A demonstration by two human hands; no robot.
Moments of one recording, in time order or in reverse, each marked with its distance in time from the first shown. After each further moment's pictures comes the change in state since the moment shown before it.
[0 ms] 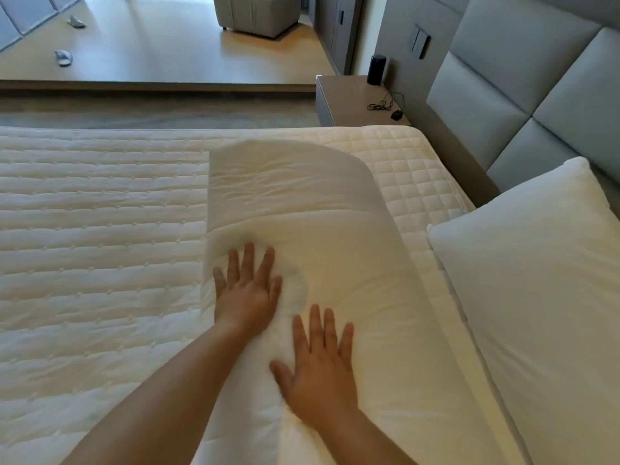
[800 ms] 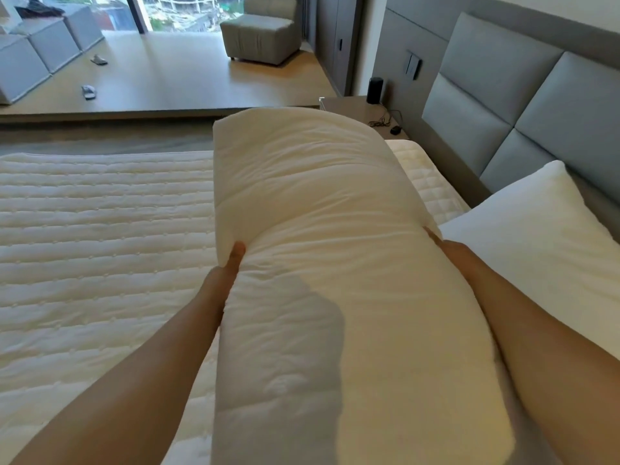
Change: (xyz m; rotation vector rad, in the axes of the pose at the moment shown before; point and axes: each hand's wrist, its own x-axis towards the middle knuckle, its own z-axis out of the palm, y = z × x) left_hand -0.050 -0.036 -0.110 -1.105 -0.090 -0.579; right_hand 0.057 0.174 -0.166 0.763 -0.038 0.591
